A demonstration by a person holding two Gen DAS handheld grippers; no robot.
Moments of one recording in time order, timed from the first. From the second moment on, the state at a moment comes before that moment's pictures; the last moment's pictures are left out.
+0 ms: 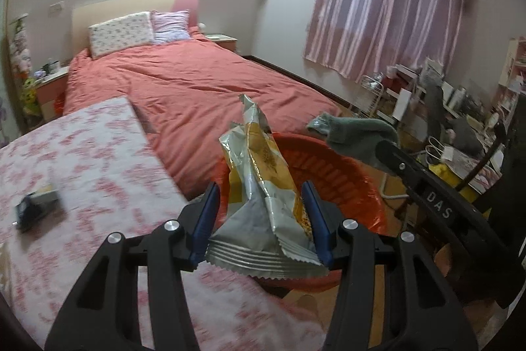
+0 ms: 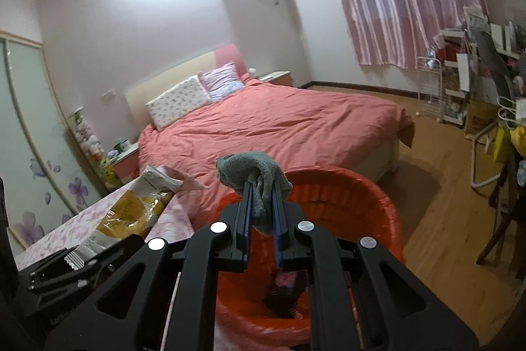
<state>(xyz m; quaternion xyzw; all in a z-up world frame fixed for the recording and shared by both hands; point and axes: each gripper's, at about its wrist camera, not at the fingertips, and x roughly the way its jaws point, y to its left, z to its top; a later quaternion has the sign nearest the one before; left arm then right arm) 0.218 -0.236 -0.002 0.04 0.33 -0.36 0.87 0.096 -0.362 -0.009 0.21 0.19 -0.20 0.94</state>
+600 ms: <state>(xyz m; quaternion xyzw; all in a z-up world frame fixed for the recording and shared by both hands) 0.250 -0.222 -0.051 0.07 0.38 -0.27 0.88 0.101 -0.383 -0.039 0.21 0.25 -0.24 0.92</state>
